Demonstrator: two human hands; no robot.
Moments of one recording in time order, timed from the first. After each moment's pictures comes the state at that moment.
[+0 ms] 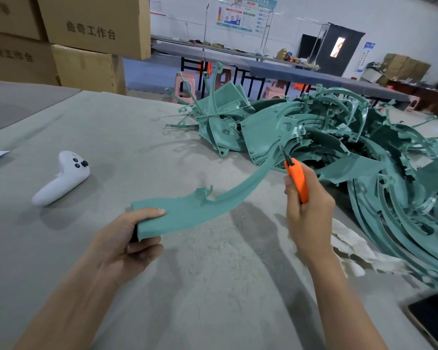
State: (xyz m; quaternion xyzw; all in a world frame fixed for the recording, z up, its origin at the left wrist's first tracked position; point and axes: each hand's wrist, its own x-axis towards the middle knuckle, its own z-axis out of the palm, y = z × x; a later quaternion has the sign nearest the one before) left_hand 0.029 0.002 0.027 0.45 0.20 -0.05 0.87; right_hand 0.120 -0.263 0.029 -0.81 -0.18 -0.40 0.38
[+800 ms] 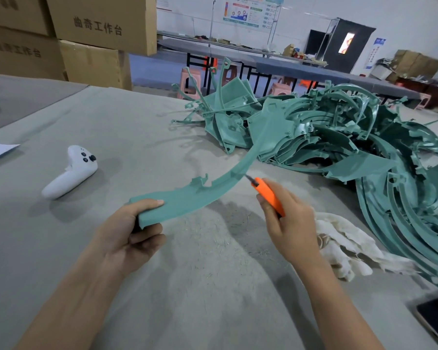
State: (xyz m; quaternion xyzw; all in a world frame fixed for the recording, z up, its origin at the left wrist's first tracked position) left_hand 0.032 0.009 0.022 0.41 0.19 -0.02 0.89; right_hand 0.108 -0.243 0.010 -0.84 -0.28 -0.34 0.32
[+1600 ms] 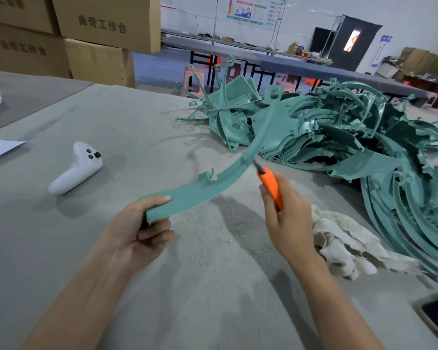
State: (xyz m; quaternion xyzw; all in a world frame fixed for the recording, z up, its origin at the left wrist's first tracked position) left_hand 0.033 0.007 0.020 0.37 0.19 -0.04 0.91; right_hand 0.104 -0.226 0.014 -0.84 -0.25 -0.33 0.34
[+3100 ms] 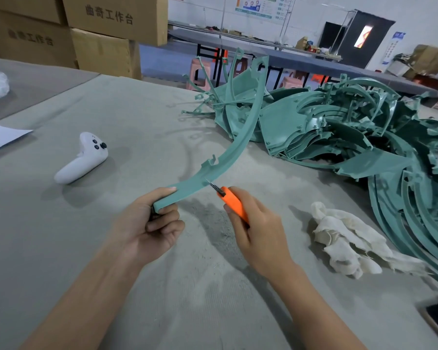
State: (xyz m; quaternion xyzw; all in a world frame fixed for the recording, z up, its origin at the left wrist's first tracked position) left_hand 0.034 0.002 0.014 0.29 0.18 -0.05 0.94; right_hand 0.075 -0.194 -0.004 -0.84 -0.34 -0.28 0.32
